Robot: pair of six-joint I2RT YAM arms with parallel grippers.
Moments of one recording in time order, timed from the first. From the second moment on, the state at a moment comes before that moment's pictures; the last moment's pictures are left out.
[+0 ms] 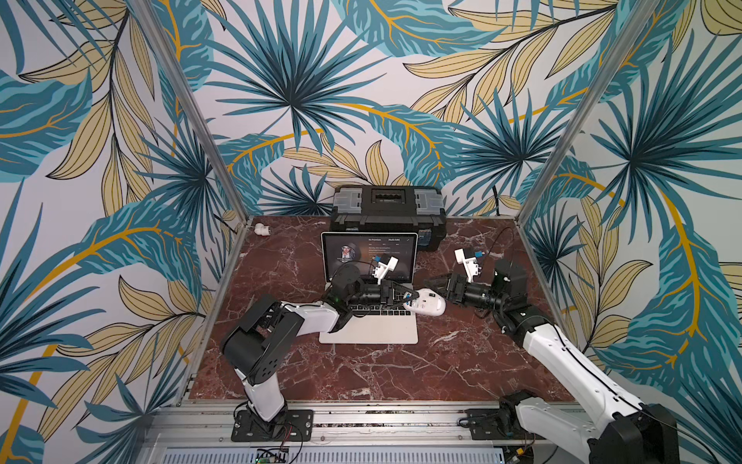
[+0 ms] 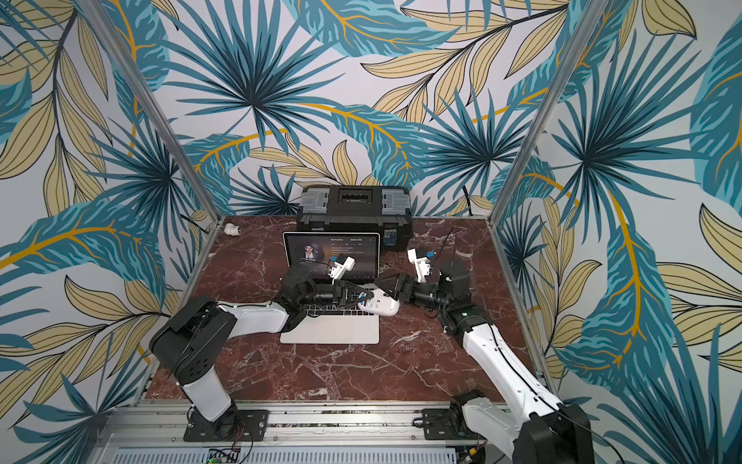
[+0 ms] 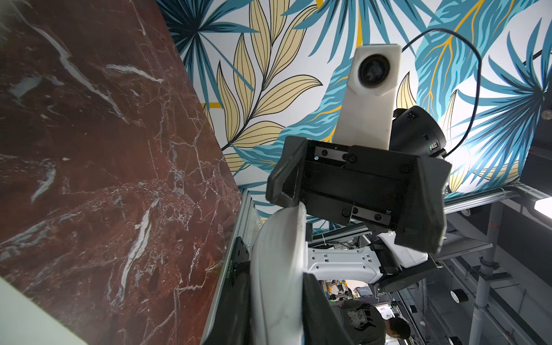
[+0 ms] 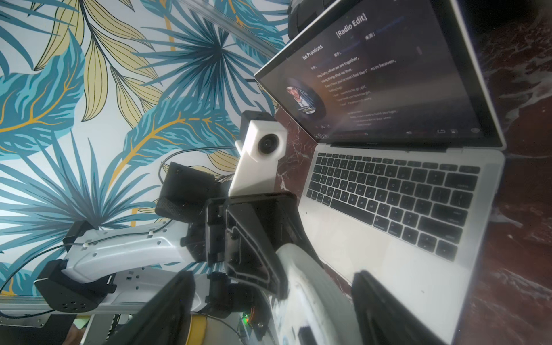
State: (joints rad) left arm -0.61 1.76 0.81 0.95 0.97 -1.25; right arm 0.24 1.07 0.71 0.01 -0.79 0.82
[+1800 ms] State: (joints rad) left arm -0.59 1.75 0.86 0.94 0.96 -1.21; right arm 0.22 1.07 0.48 0.43 -0.72 1.24
